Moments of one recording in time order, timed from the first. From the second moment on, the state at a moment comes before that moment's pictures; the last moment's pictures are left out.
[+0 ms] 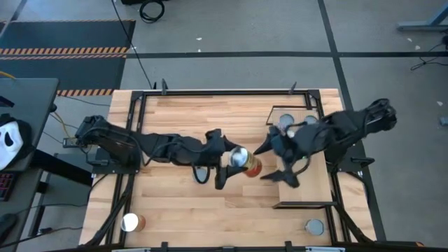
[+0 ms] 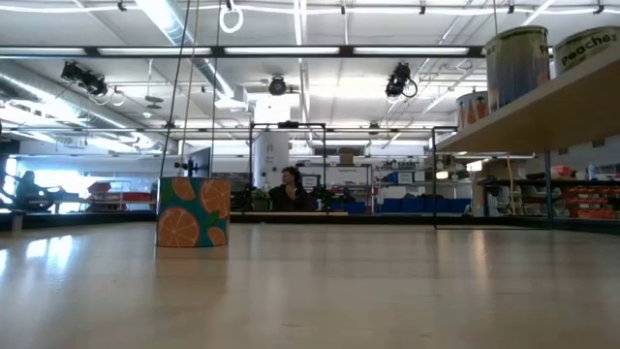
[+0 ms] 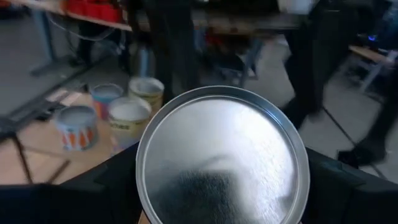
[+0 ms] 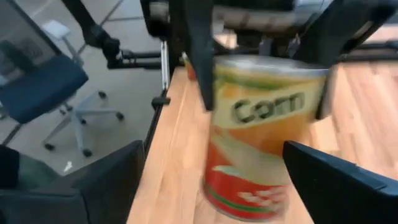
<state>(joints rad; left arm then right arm) -0.30 1.58 1.50 -0.07 -0.34 -0.30 0.42 1.34 1.62 -0.82 0.13 0.28</state>
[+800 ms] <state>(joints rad) -0.33 1.62 1.49 0.05 -0.36 -0.23 0.40 1.44 1.62 -0.76 0.23 0.32</state>
